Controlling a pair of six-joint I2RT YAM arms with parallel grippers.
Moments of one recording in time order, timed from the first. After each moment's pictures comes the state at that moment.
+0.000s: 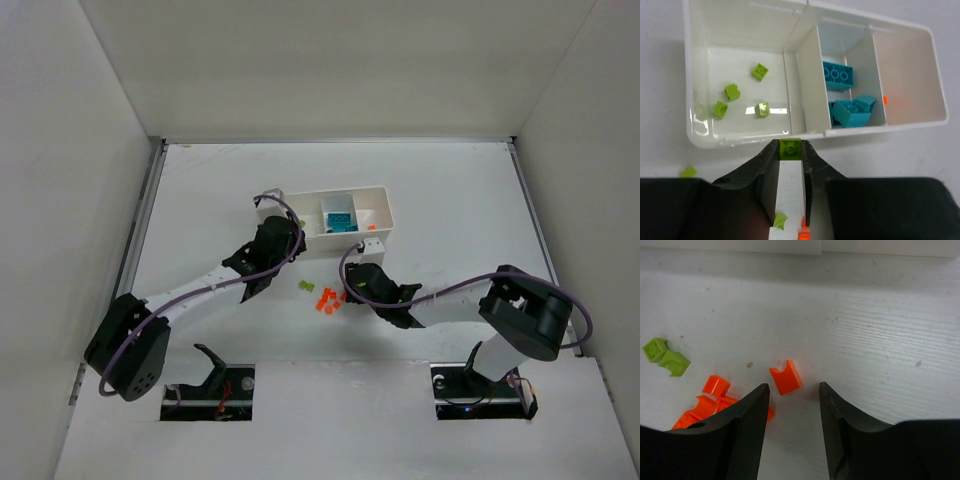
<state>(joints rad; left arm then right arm) -0.69 1.26 0.65 0.12 -0.38 -0.66 1.00 1.57 0.59 0.27 0.50 0.60</state>
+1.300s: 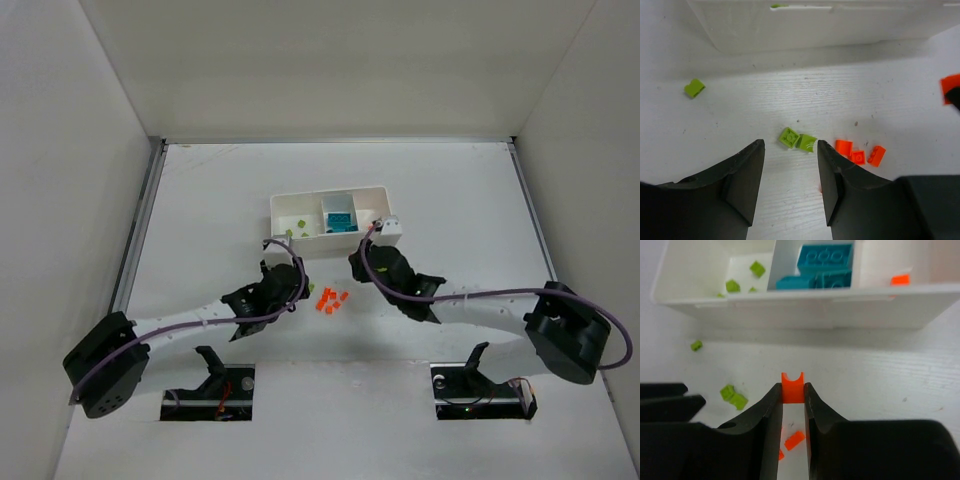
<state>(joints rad) -0.90 1.11 0.41 0.06 -0.51 -0.68 0.96 1.38 0.62 0.28 0.51 0.60</state>
